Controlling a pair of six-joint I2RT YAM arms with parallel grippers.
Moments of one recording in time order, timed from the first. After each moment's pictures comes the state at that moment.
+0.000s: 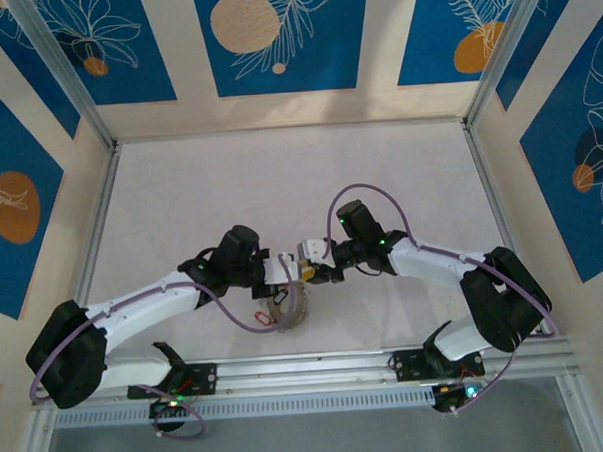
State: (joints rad) left arm -0.78 1.24 0.67 -0.17 0.37 0.71; right arm 0.64 1.44 0.73 -0.10 -0.80 -0.81
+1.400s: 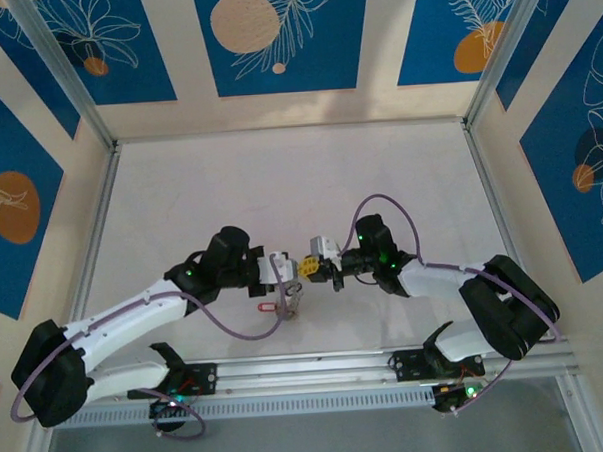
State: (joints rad) left arm -0.79 1.11 0.65 -0.16 0.34 0.71; right arm 0.63 1.38 0.47 0.53 -0.89 -0.35
